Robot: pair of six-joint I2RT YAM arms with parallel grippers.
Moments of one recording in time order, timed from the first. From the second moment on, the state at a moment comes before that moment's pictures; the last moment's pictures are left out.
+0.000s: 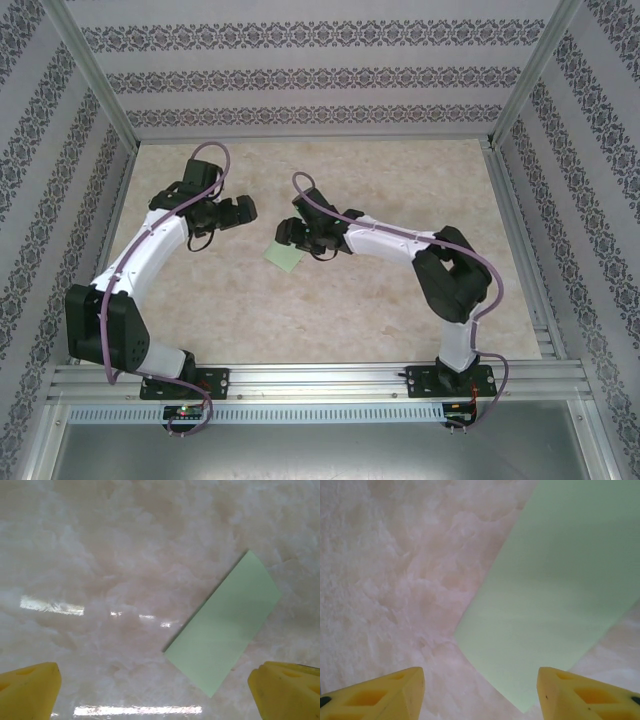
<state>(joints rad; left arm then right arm) -0.20 1.44 1.18 -0.77 0.12 -0.50 0.79 1.93 1.35 -0.30 -0.15 0.90</state>
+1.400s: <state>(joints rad) -0.13 1.36 1.11 -0.73 0.21 -0.53 0.78 2.03 1.33 -0.49 -0.44 0.43</state>
